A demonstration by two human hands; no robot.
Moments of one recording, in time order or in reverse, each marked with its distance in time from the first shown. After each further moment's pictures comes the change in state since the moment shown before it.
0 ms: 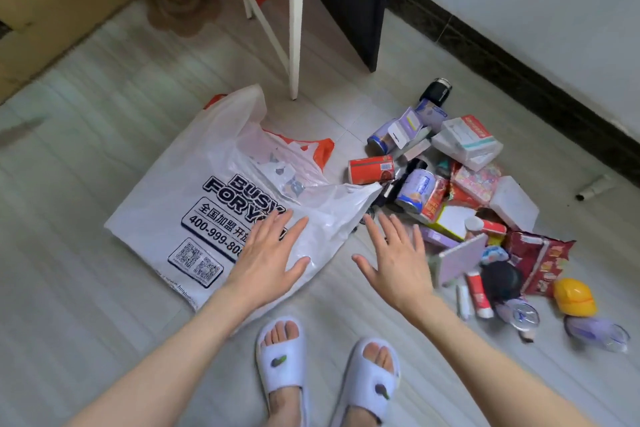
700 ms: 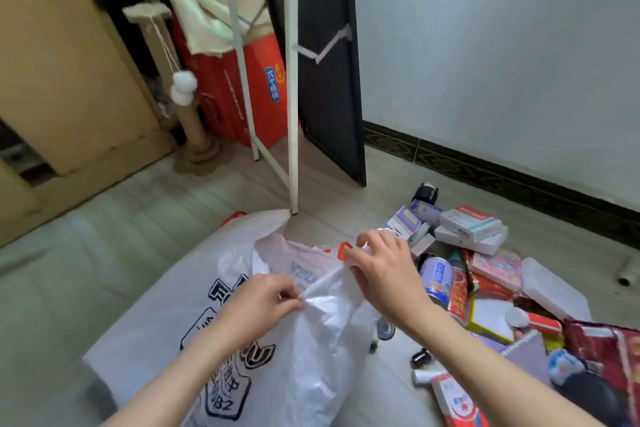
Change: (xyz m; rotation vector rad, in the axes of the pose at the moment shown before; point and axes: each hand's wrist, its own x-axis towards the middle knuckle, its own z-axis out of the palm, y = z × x) left_hand 0.060 -0.039 0.007 -0.142 0.303 0.143; right_hand 0.065 -0.017 -0.004 -0.024 0.728 -0.325
